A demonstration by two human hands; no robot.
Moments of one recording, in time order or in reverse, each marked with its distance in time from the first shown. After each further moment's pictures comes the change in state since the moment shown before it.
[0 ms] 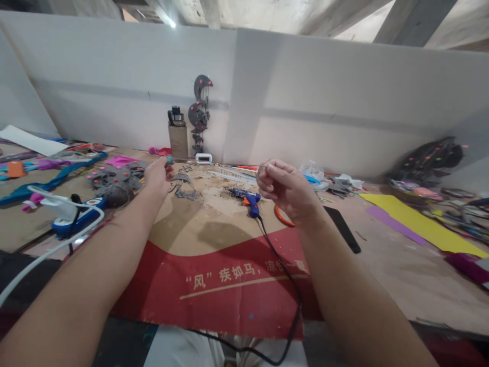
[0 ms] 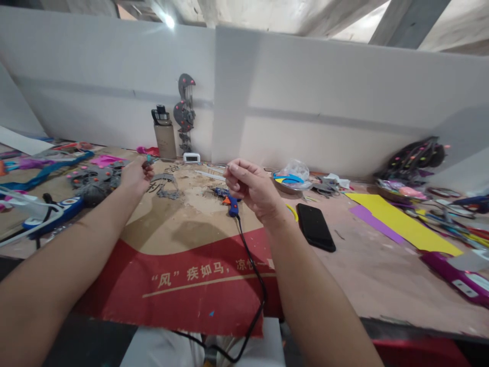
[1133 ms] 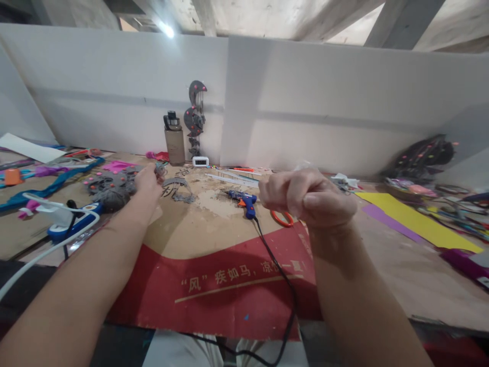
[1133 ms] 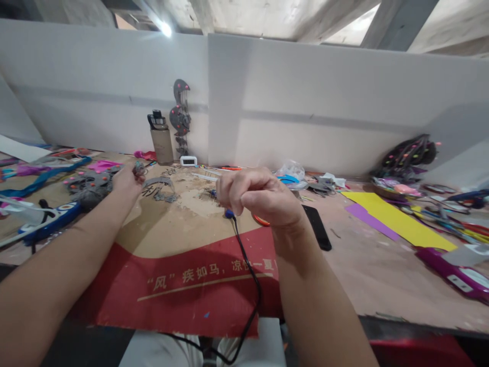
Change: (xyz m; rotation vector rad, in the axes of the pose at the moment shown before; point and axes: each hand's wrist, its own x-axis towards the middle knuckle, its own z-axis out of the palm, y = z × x) left_hand 0.009 0.001 -0.010 -0.161 -0.003 -0.034; right_hand -0.019 -0.034 -0.003 -0.002 -0.538 -0.421
